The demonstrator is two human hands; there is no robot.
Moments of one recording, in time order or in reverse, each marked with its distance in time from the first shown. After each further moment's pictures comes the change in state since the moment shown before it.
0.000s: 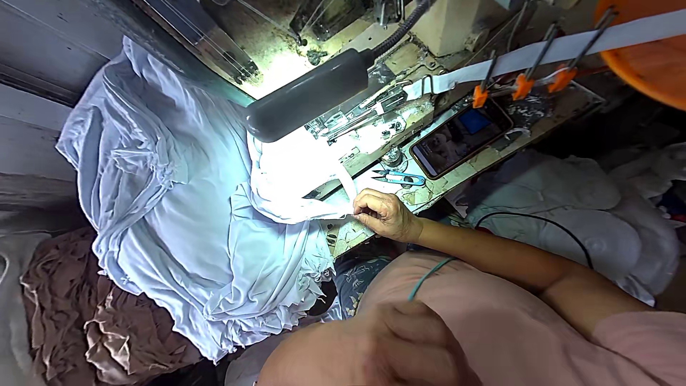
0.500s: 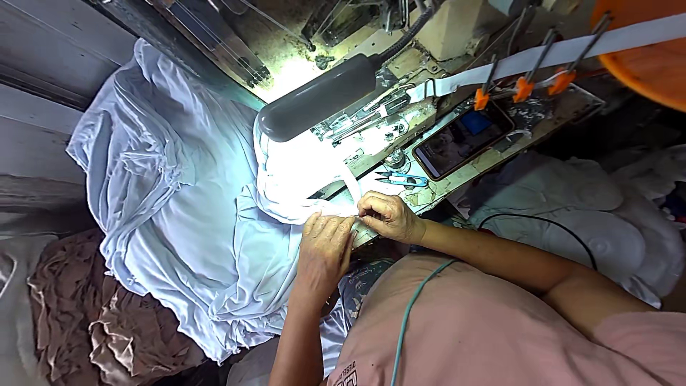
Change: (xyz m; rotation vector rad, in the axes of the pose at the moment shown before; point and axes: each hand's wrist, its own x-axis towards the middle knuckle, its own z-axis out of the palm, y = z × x) left_hand -0.091 -0.076 -0.053 1.230 0.193 -0.473; right_hand -0.001 0.000 0.000 -0.036 0.001 -0.031
